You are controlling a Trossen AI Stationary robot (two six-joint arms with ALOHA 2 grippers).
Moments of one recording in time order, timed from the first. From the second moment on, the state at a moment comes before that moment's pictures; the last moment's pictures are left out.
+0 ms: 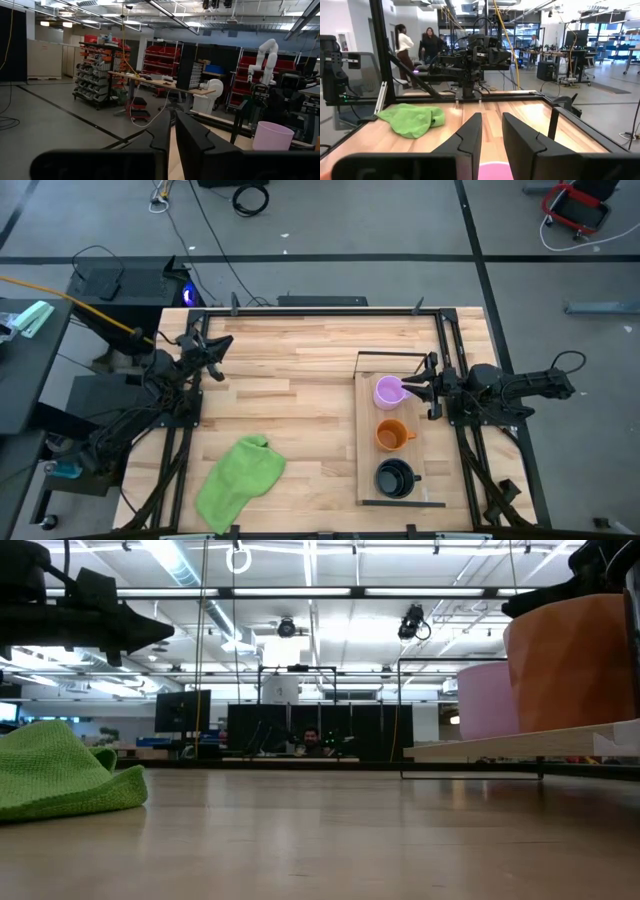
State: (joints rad) left arm 0.82 0.01 0.01 0.21 0.22 -0.20; right arm 0.11 0.00 0.04 0.04 0.18 -0.02
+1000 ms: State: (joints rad) left arm 0.82 0.01 0.01 0.21 0.22 -0.20; right arm 0.11 0.00 0.04 0.04 0.18 -0.02
